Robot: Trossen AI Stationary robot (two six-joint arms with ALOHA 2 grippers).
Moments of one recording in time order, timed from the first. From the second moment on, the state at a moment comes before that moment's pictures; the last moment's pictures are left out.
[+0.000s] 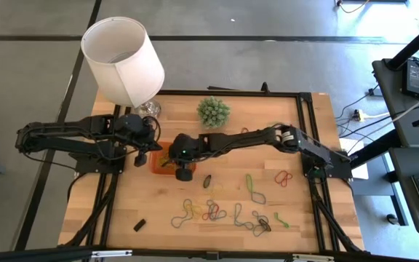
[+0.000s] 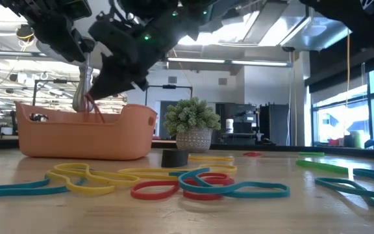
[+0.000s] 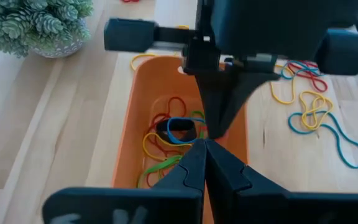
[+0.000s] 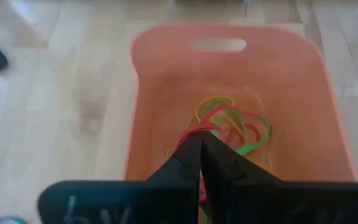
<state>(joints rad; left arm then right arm) 0.14 0.73 0.68 -0.71 0.13 -0.04 0.04 2.34 1.97 -0.36 -0.02 0.01</state>
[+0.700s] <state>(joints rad) 0.14 0.73 0.68 -0.70 0.12 0.01 0.02 2.27 1.98 -0.55 0.00 -0.03</state>
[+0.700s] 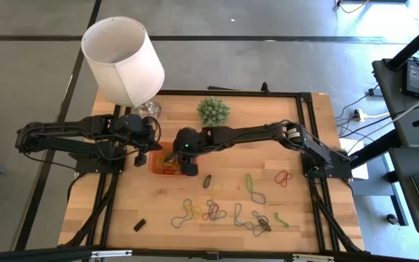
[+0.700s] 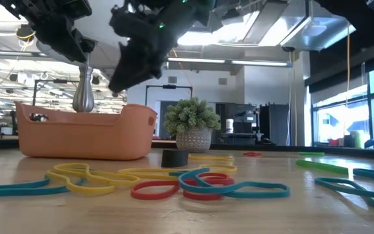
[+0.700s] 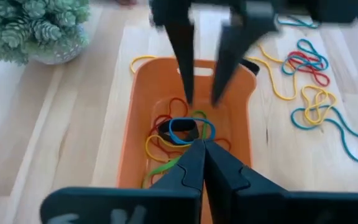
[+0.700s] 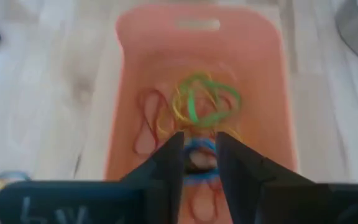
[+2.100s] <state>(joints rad) -0.42 1.73 1.35 -0.71 -0.16 -0.31 0.16 1.00 0.42 -0.21 -0.02 0.41</state>
